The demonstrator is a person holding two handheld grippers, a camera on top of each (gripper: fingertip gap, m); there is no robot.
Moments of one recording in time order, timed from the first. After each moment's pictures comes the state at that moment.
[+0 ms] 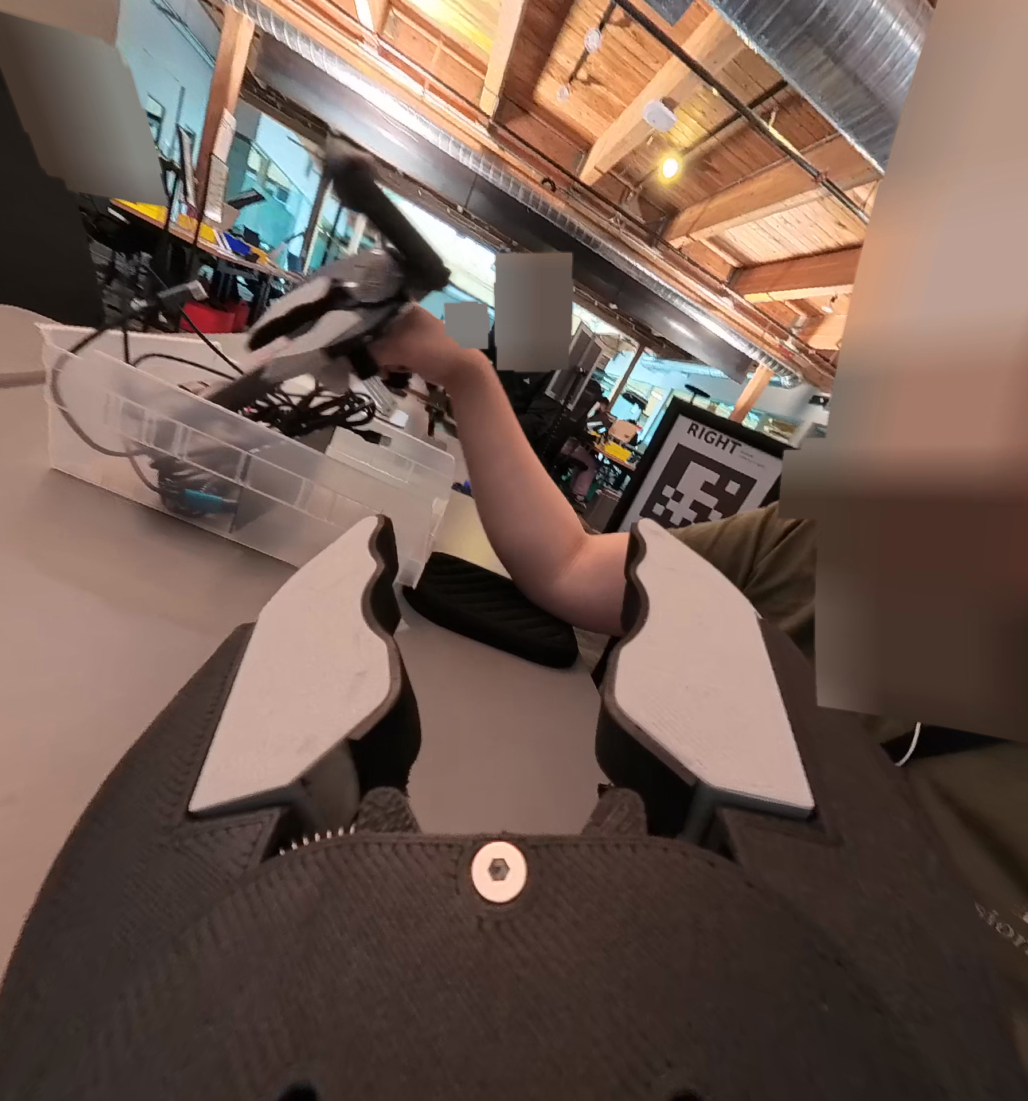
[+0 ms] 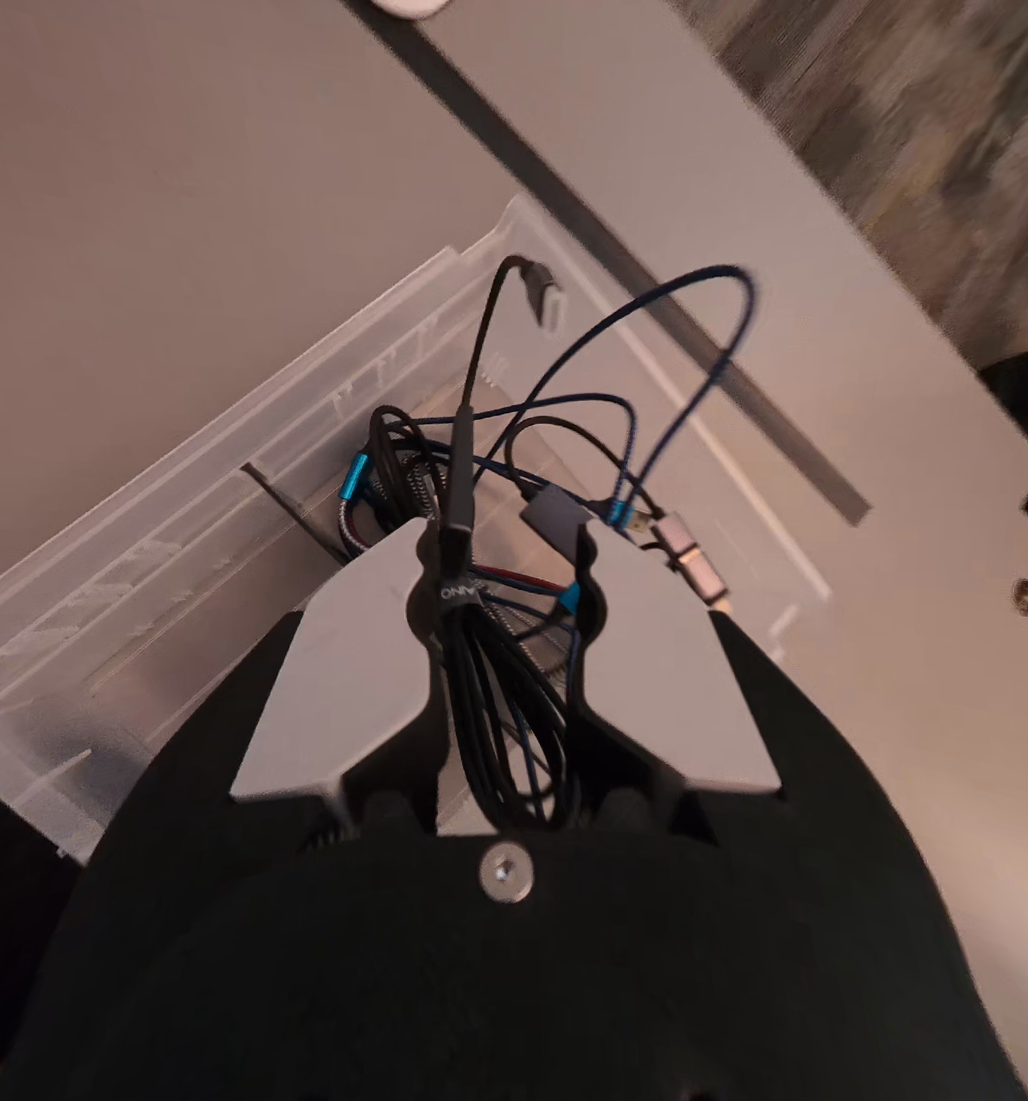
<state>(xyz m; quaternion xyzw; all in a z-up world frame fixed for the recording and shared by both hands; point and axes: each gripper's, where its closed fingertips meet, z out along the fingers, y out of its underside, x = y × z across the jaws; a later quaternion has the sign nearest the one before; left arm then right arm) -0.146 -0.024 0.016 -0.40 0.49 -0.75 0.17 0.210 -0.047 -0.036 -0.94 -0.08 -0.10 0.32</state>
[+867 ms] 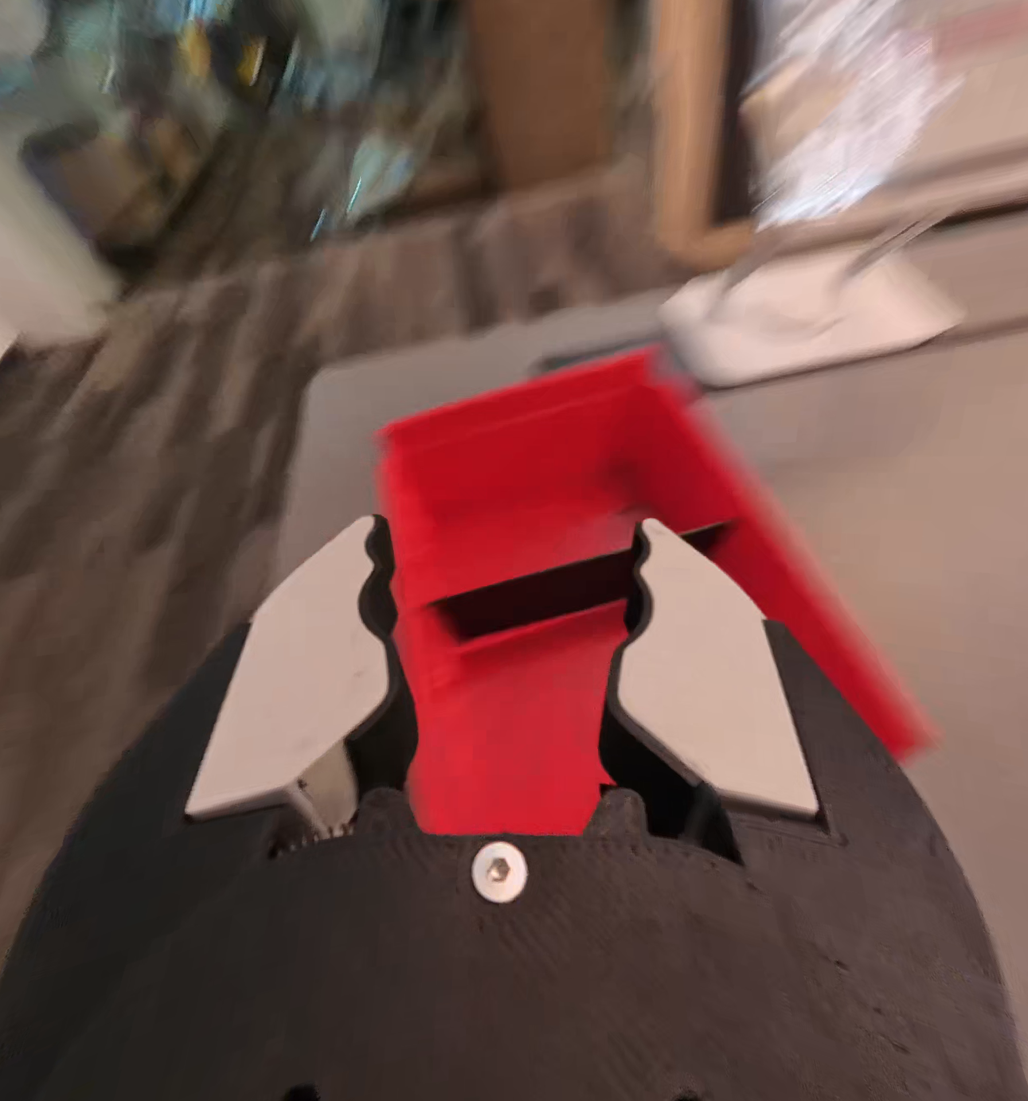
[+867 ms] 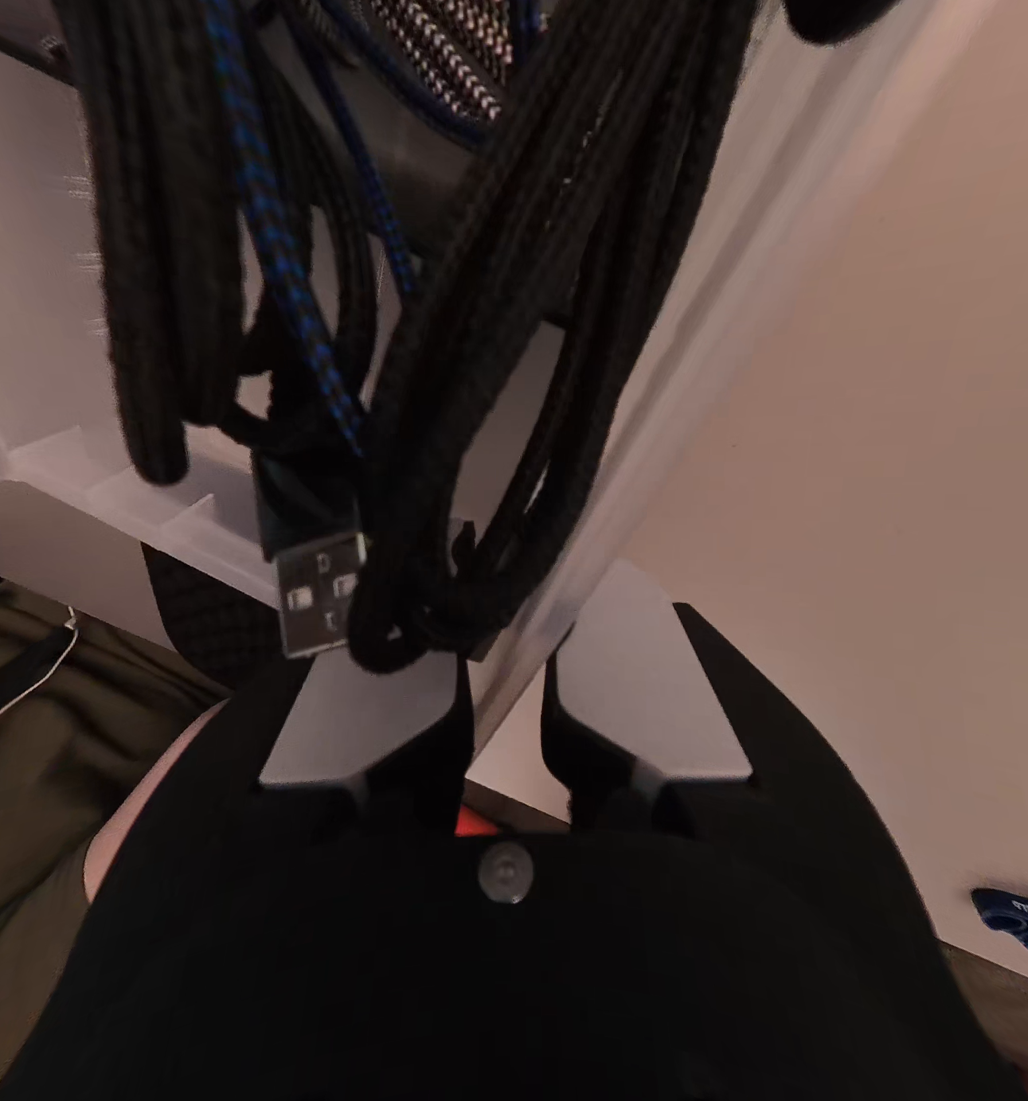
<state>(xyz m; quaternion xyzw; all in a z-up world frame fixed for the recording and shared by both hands) -0.354 0.247 0.056 -0.77 0.33 -0.11 0.53 0.212 -0.207 -0.133 -0.97 0.17 0.16 0.01</state>
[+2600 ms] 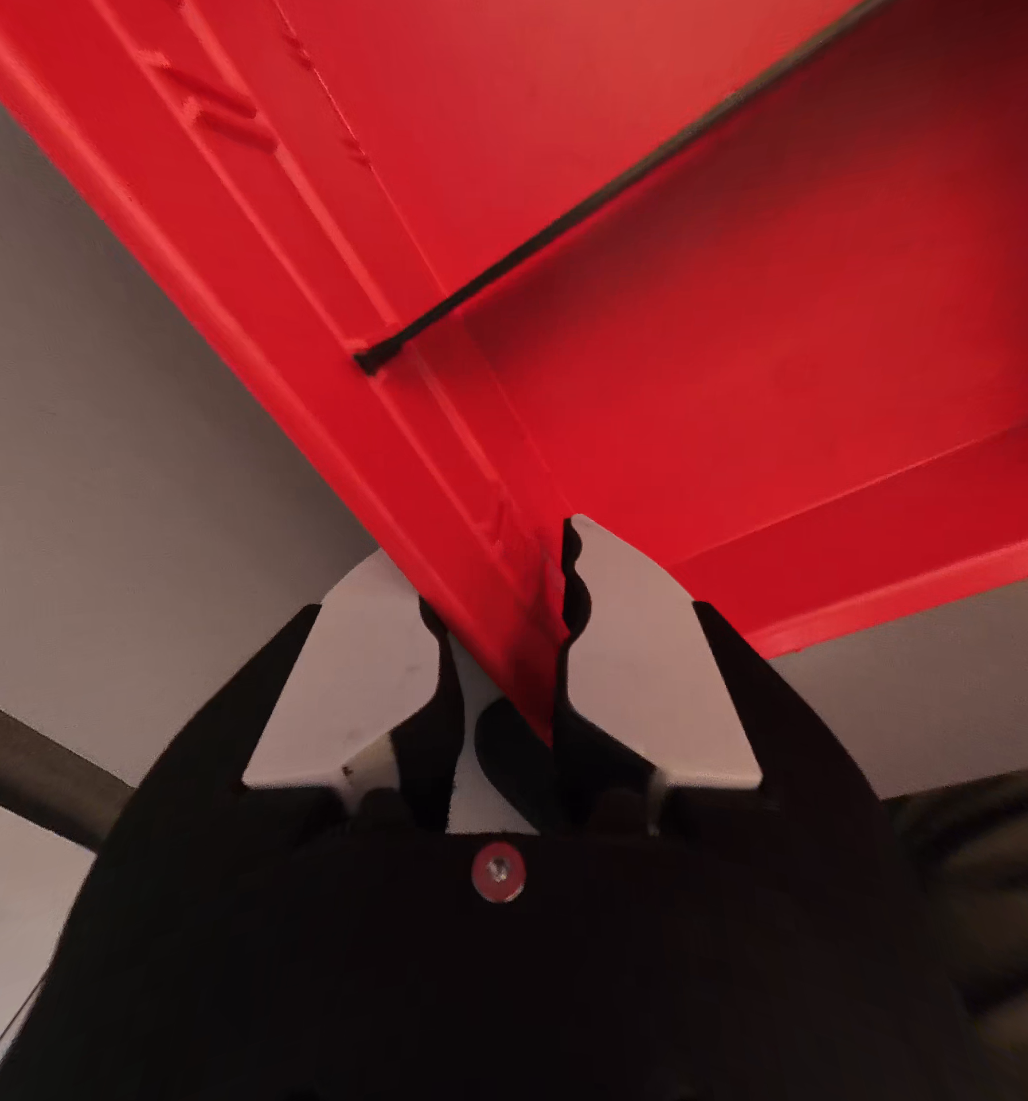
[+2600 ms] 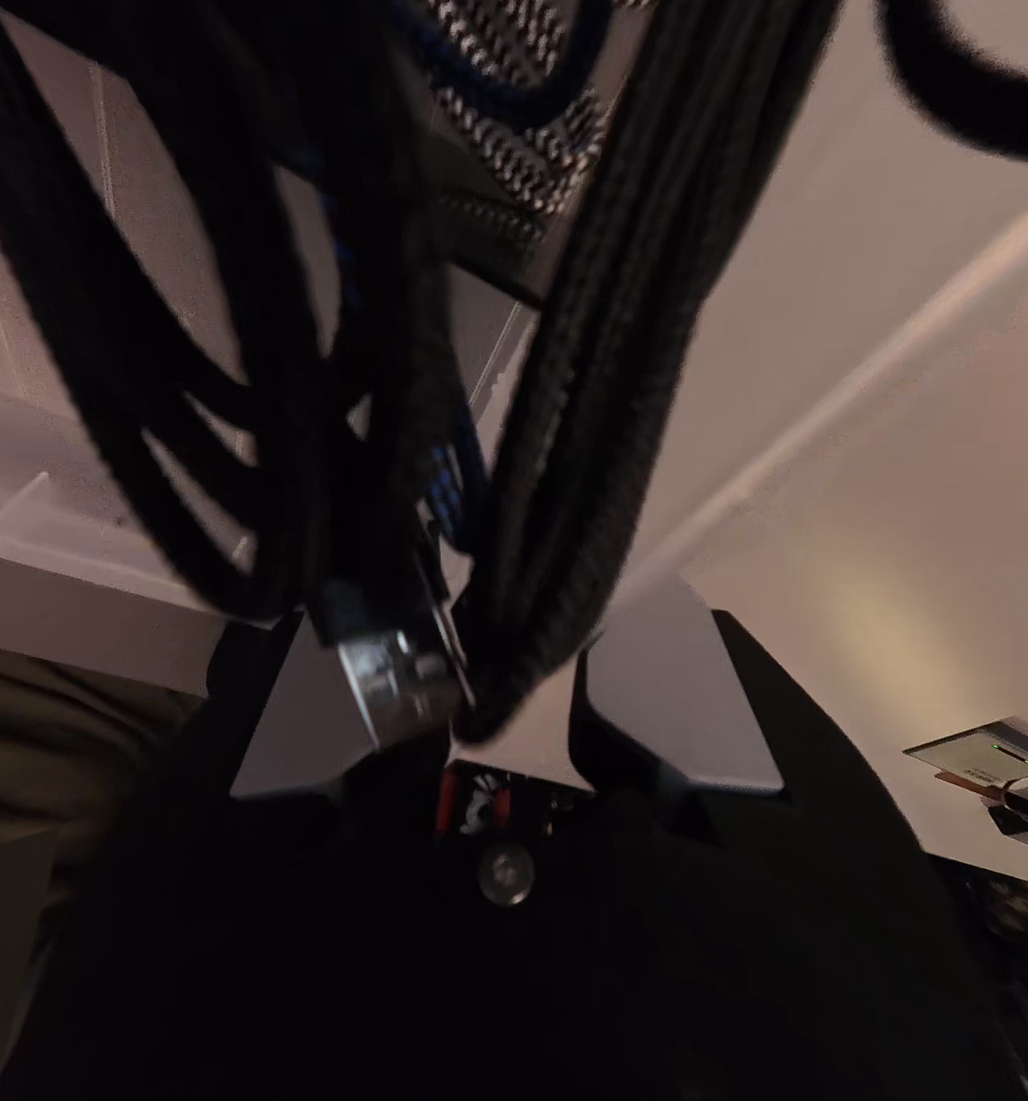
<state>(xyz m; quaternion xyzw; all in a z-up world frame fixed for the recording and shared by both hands) -0.258 0.162 -0.115 -0.84 0.54 0.03 0.03 0.129 -0.117 -0.129 -0.99 0.03 0.02 -0.10</state>
